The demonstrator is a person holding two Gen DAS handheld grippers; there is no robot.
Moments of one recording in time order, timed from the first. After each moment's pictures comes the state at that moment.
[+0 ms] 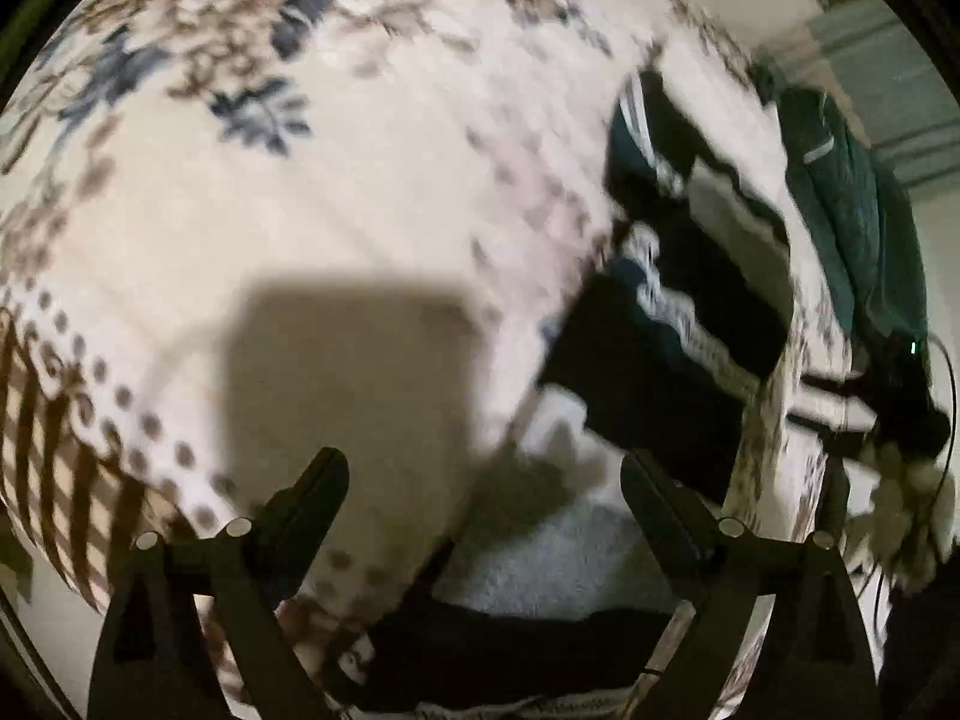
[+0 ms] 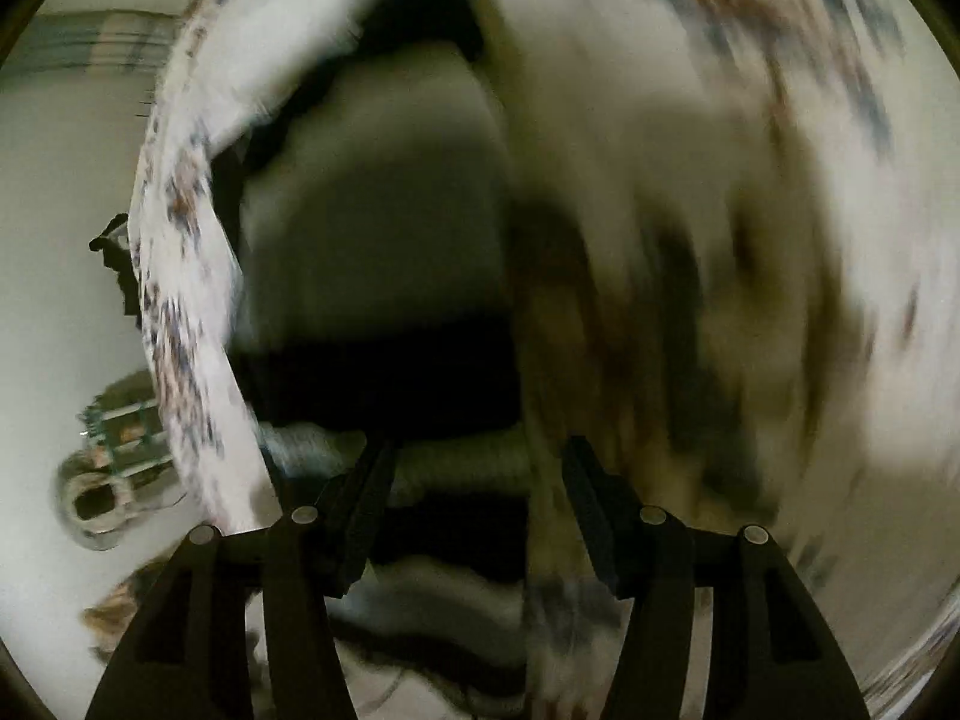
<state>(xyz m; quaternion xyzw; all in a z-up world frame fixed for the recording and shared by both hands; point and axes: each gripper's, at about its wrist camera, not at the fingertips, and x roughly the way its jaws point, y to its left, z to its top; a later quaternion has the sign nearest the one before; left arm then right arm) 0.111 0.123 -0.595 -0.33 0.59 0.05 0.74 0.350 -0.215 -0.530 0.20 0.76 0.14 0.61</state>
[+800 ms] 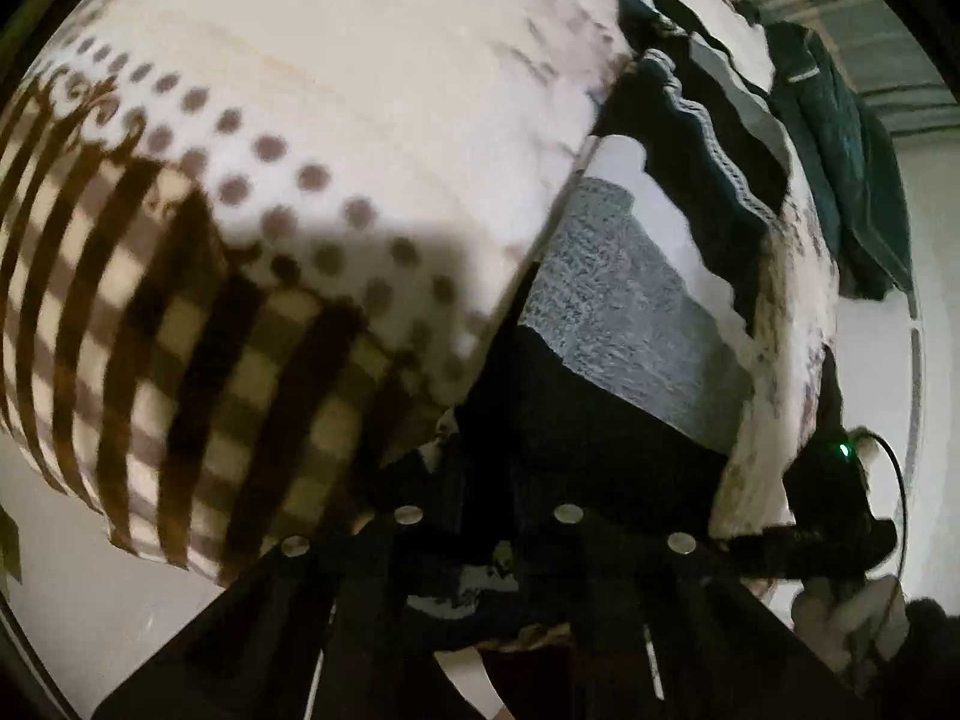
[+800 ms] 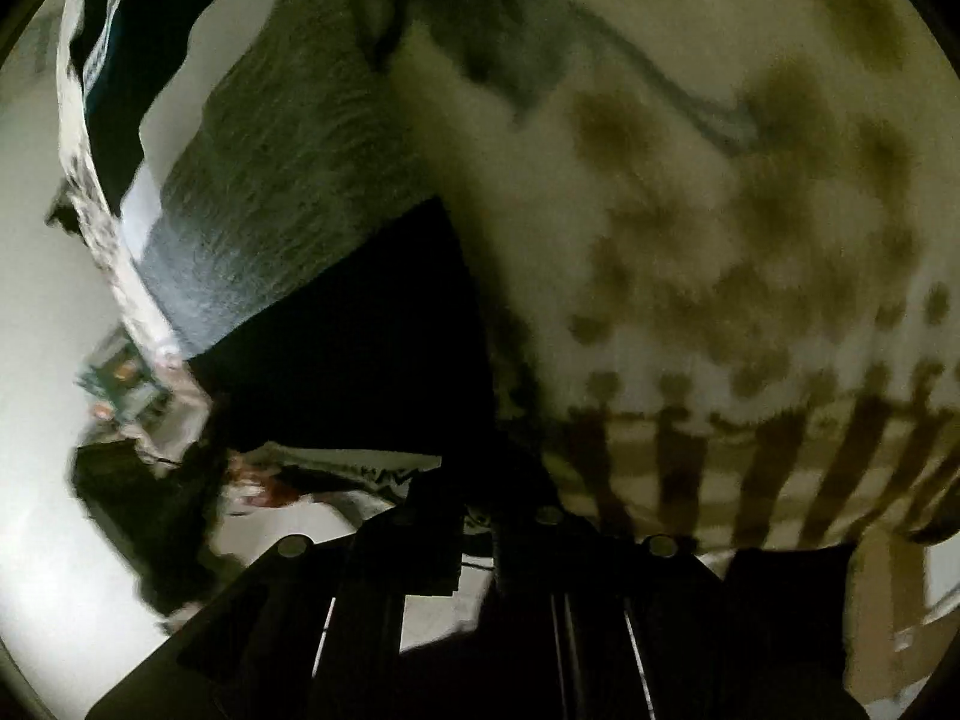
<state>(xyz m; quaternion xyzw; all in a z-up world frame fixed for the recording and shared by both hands) 0.012 0.109 -0.620 -0.36 0.62 -0.01 0.70 0.059 -0.196 -0.622 0.23 0.84 0.10 0.48</state>
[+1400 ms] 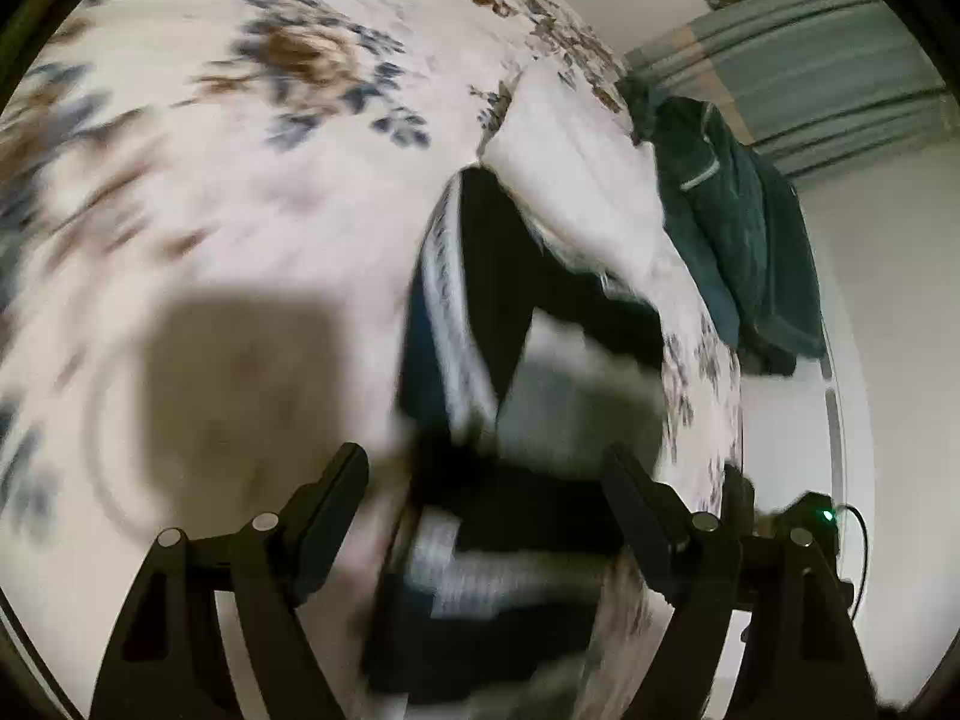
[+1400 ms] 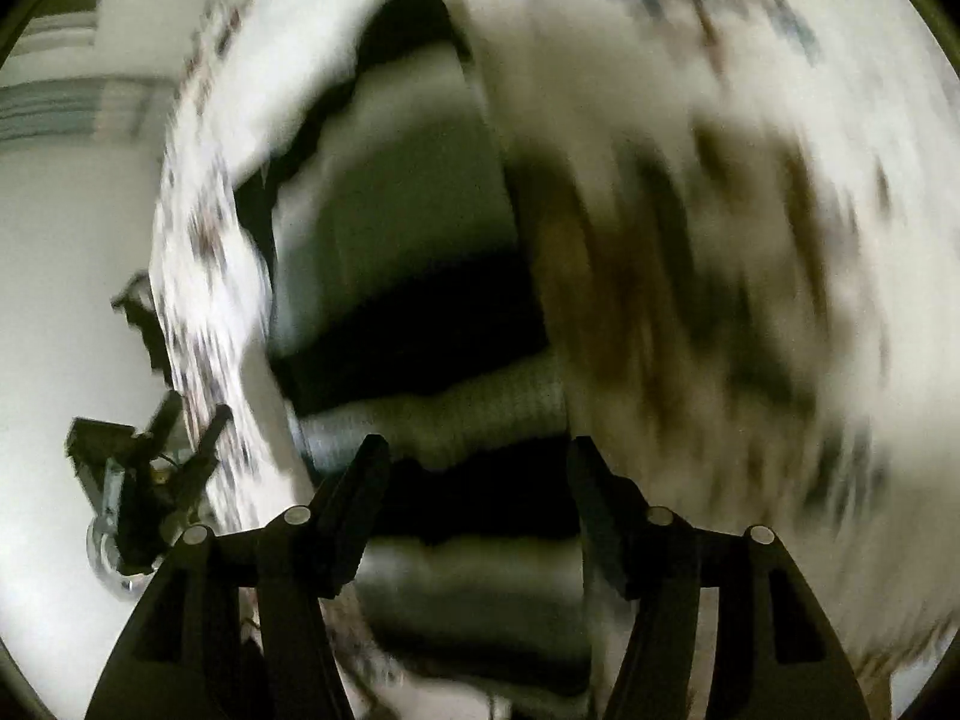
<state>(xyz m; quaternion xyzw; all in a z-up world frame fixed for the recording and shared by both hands) 0.317 0.152 -0.574 -0.37 0.51 -0.10 0.77 0.285 -0.232 -0.506 0.26 0.69 0.10 0.67</state>
